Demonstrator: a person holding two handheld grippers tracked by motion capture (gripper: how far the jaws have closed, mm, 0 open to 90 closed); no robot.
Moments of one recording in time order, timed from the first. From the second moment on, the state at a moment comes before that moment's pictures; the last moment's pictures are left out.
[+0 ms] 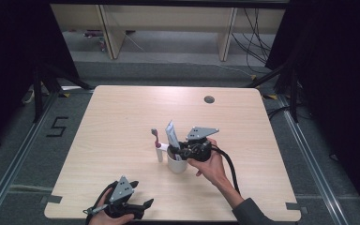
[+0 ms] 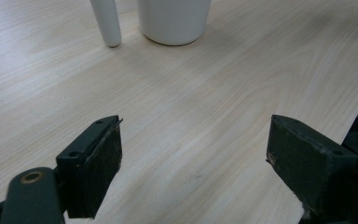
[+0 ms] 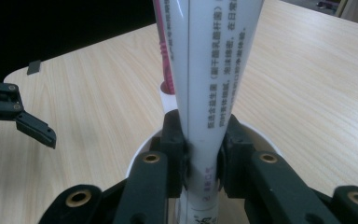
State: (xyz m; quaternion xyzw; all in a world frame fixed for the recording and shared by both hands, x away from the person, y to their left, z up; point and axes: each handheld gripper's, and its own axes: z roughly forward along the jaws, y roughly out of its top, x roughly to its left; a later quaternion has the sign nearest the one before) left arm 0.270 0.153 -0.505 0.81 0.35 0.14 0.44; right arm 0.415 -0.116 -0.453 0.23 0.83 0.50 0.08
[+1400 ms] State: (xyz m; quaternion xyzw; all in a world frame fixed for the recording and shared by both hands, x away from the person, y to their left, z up) left arm 0.270 0.151 -0.506 0.81 0.35 0.14 0.44; right arm 0.410 -0.123 -0.455 0.25 0.83 0.49 0.07
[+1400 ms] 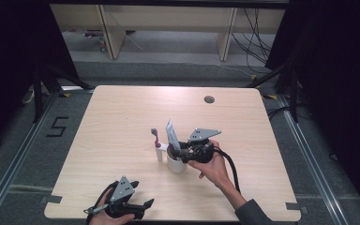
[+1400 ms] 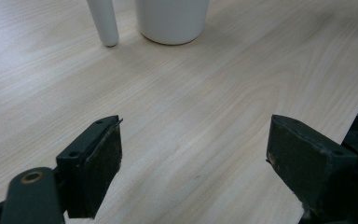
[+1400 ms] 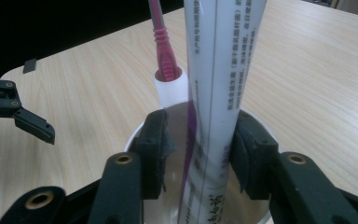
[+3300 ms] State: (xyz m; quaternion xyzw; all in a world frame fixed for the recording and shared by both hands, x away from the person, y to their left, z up) left arm 0.271 0.153 -0.505 0.83 0.34 0.14 0.43; right arm 0.384 -0.195 -0.436 0.31 0.80 0.50 0.11
